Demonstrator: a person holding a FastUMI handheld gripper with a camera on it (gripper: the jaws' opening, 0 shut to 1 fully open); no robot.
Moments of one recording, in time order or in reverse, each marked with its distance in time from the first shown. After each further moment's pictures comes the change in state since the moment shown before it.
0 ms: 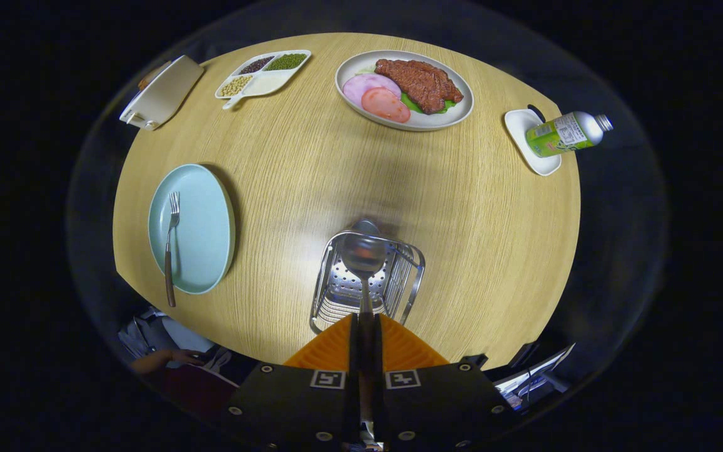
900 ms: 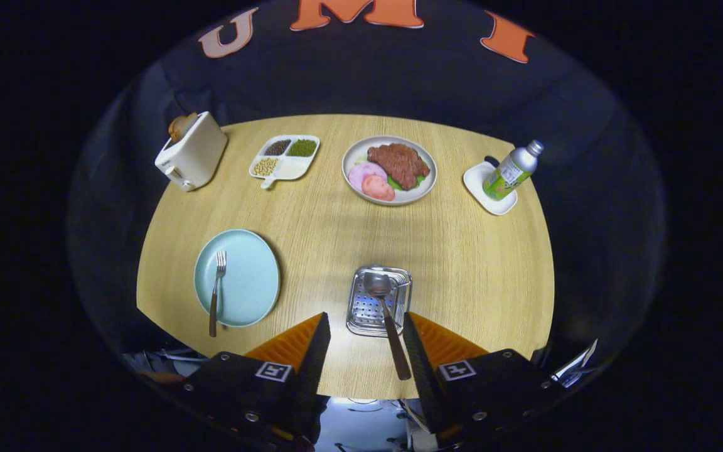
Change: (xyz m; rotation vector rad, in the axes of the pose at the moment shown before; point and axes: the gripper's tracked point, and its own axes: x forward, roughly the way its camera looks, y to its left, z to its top) arm -0.096 0.021 0.014 0.114 -0.489 -0.004
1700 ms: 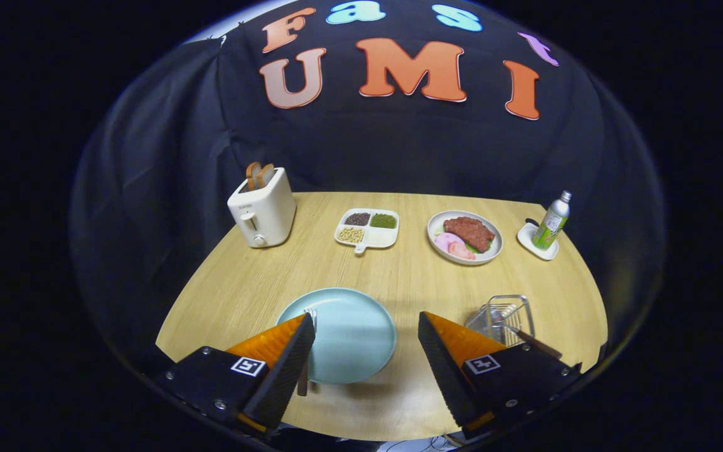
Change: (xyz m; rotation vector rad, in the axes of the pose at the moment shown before) arm 0.012 0.185 -0.006 0.027 -0.424 0.104
